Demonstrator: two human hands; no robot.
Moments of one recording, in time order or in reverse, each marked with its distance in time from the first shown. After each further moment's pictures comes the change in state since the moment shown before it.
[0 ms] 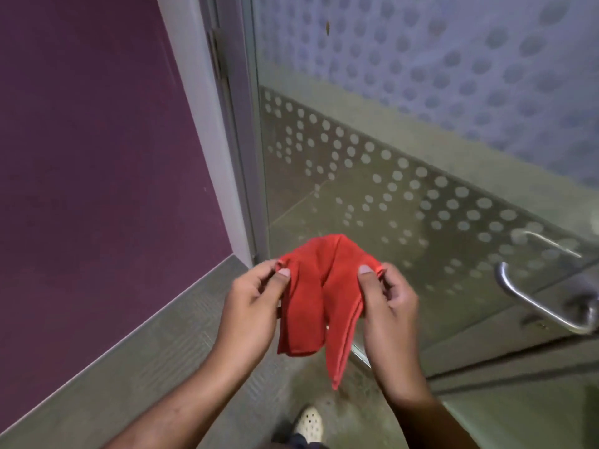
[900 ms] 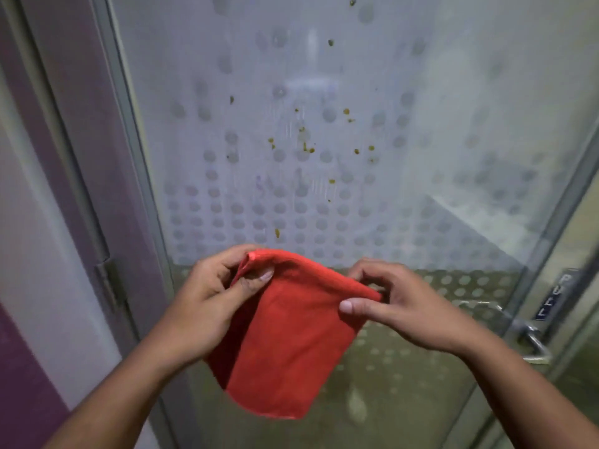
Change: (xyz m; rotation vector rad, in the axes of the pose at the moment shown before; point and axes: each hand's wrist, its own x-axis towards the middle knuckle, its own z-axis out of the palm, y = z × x) left_hand 0.312 0.242 -0.059 0.058 -0.999 0.712; right_hand 0.168 -0.171 0.099 -0.611 -0.074 -0.361
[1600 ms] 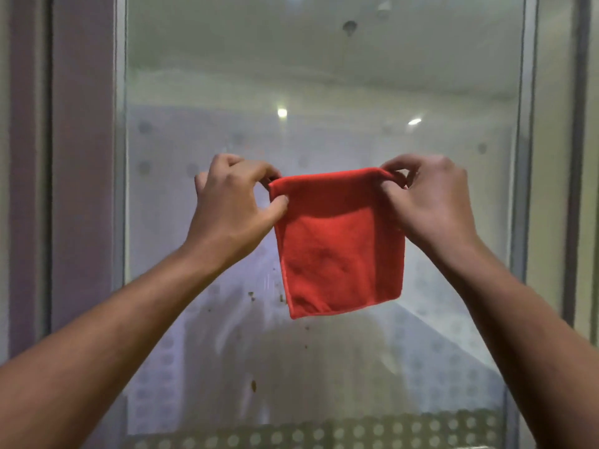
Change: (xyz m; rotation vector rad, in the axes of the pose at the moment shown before) left_hand 0.203 0.174 -0.018 0.817 0.493 0.689; right_hand 0.120 -0.184 -0.170 -0.677 1.067 -0.126
